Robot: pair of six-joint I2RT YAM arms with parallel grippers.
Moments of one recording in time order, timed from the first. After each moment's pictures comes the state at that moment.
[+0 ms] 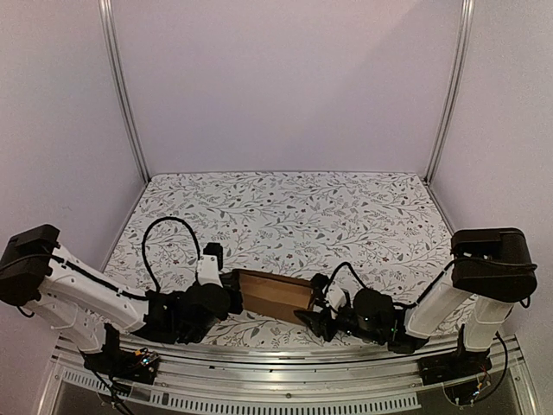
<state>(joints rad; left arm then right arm) -1.33 1.45 0.46 0.42 -0.92 -0.72 1.23 1.82 0.37 1.13 0.27 0.20</state>
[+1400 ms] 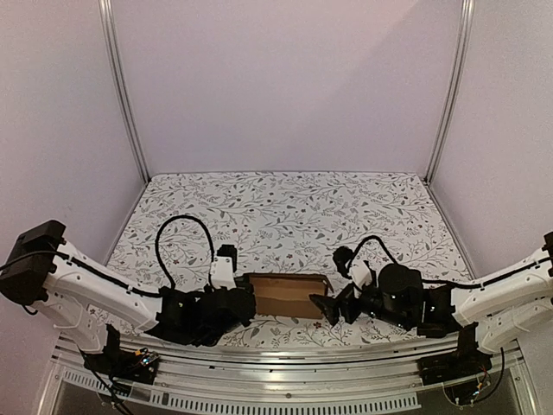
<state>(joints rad) -1.39 1.53 0.63 0.14 -0.96 -0.87 1.22 1.32 0.40 0.56 0.36 0.18</state>
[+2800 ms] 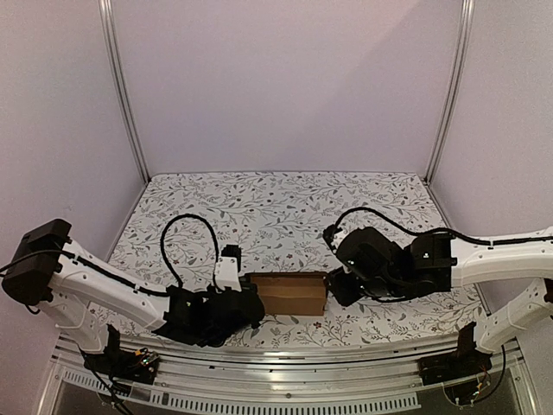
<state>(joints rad) -1.40 1.58 0.70 0.04 -1.00 -0.91 1.21 1.34 0.95 -0.52 0.40 0.56</state>
